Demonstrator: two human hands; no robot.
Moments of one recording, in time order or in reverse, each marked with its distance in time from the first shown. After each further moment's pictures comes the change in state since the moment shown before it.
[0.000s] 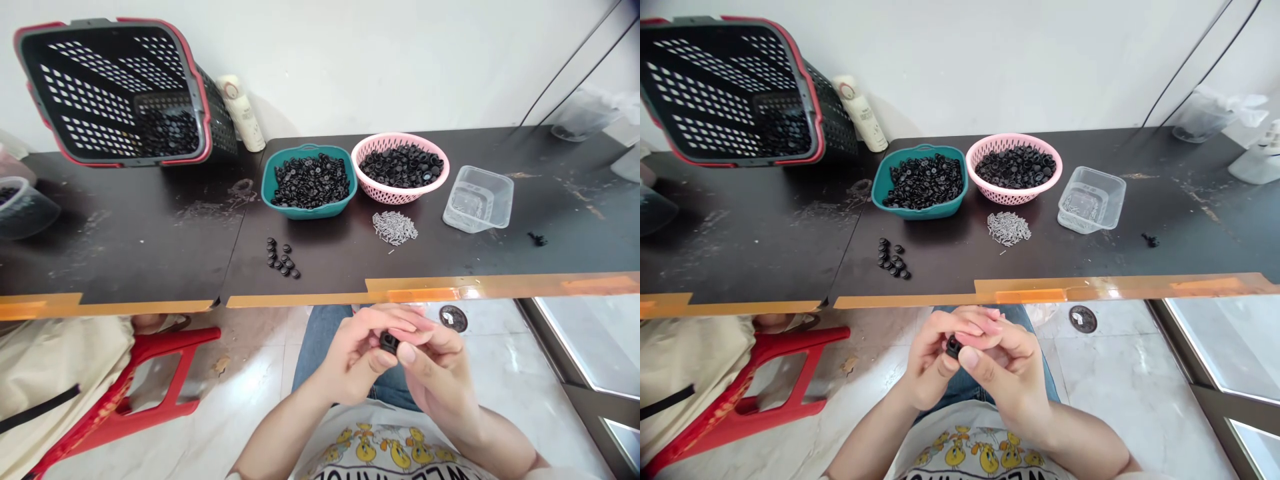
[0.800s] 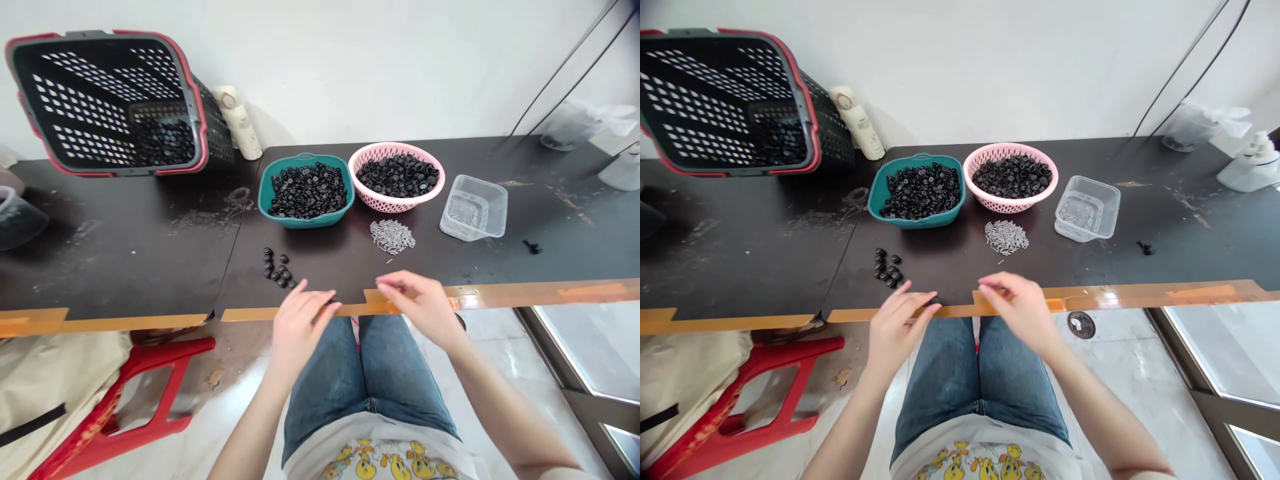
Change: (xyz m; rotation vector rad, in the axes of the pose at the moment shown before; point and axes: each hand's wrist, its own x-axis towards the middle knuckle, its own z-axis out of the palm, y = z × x) left_hand -0.007 -0.015 -0.087 1.235 0.204 0.145; right_hand 0.082 0.010 -0.064 -0.915 -0.074 0.059
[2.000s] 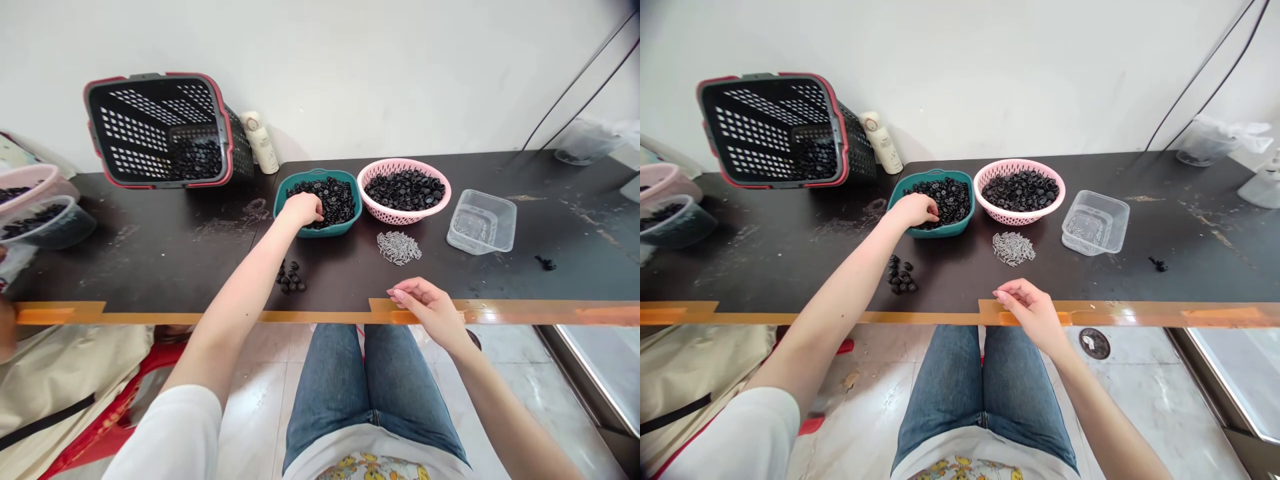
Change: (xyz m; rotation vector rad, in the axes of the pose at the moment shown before) left_hand 0.243 -0.102 0.009 0.538 -0.645 -0.262; right_hand 0.003 0.031 0.000 0.419 0.007 0.158
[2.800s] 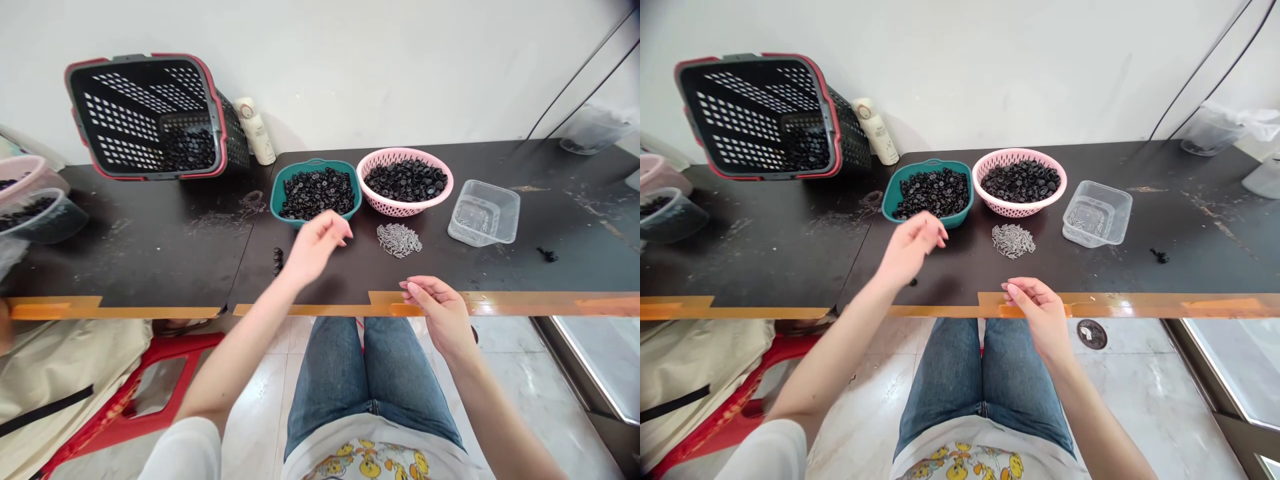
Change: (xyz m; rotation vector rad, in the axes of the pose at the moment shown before) left_hand -0.128 0.063 0.028 -1.214 0.334 0.323; right_hand -0.016 0.001 0.008 0.310 0.267 -0.002
